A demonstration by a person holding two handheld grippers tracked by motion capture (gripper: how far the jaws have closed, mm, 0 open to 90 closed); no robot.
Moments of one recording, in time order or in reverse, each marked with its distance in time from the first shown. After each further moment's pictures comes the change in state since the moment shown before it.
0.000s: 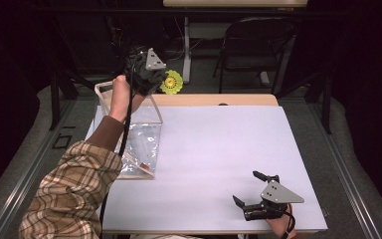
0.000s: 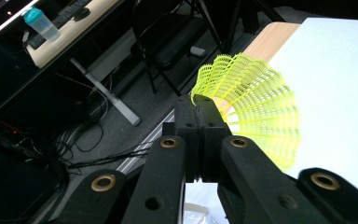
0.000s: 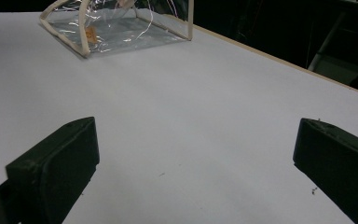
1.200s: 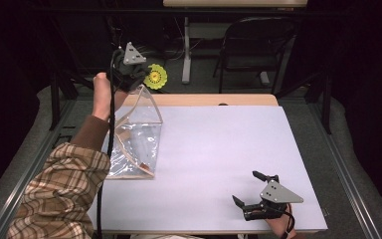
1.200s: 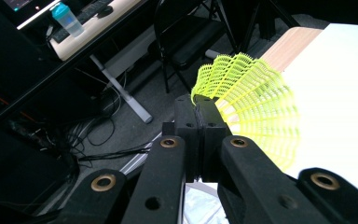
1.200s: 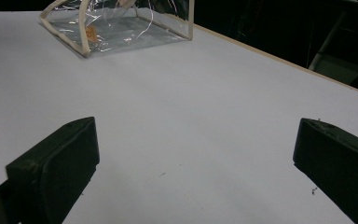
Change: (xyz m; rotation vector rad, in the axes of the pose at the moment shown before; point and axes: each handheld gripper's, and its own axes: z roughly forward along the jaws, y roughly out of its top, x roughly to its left) left arm 0.028 -0.016 -0.028 -0.014 0.054 -0.054; right arm 0.000 0.000 0.001 0.004 0.002 -0.002
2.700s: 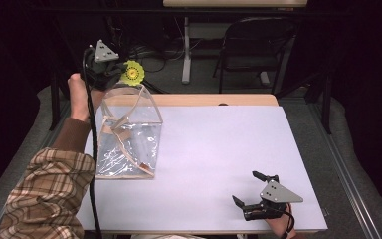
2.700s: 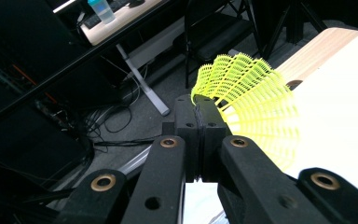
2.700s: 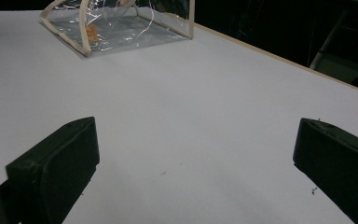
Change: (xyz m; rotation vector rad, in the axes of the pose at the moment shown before) left arm 0.037 -0.029 -0.026 0.001 0.082 -0.082; right arm 0.000 0.000 0.000 0.005 0.003 -0.002
